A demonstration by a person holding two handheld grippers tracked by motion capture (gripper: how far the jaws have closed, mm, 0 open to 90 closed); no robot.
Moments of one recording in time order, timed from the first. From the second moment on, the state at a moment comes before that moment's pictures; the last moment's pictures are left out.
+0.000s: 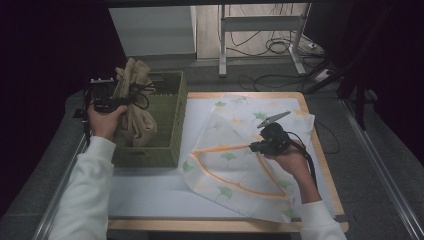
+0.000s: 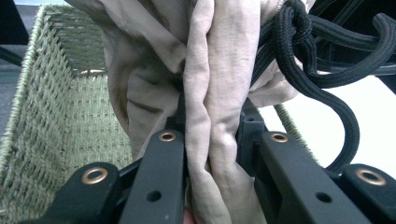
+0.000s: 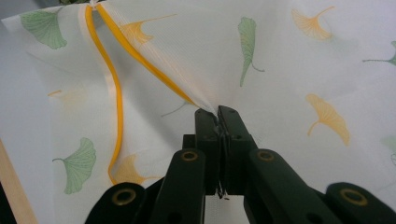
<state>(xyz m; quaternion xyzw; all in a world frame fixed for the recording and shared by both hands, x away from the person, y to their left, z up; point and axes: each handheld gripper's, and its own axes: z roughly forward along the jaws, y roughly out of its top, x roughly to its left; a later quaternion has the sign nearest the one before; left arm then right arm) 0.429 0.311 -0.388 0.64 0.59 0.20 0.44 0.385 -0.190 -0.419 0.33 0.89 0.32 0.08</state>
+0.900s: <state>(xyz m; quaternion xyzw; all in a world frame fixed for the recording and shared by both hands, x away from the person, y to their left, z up) 0.404 0.302 -0.370 0.63 0.56 0.22 0.49 0.384 -0.190 -0.419 0.33 0.89 0.32 0.08</state>
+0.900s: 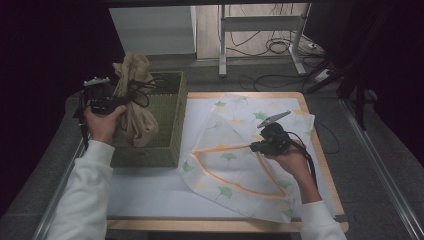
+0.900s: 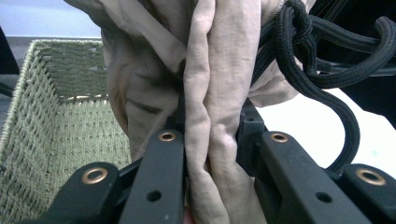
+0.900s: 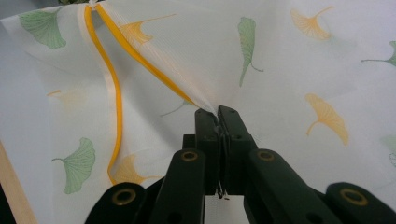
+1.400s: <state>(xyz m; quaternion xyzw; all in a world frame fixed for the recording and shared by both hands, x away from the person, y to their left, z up) 0.393 0.295 -0.358 0.64 0.54 0.23 0.50 0.385 -0.190 -0.420 0.33 0.89 0.31 0.08</state>
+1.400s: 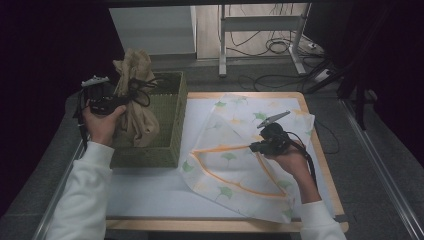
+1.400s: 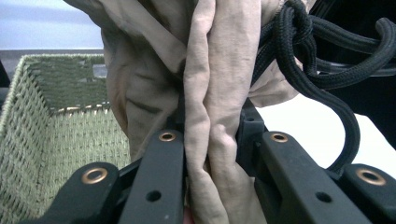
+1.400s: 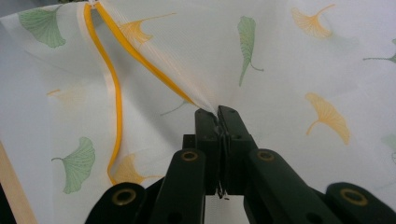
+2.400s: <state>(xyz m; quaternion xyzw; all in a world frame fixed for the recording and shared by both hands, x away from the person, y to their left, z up) 0.367 0.275 -0.333 0.65 0.49 0.22 0.54 0.385 -0.188 -0.420 0.33 0.89 0.31 0.08</state>
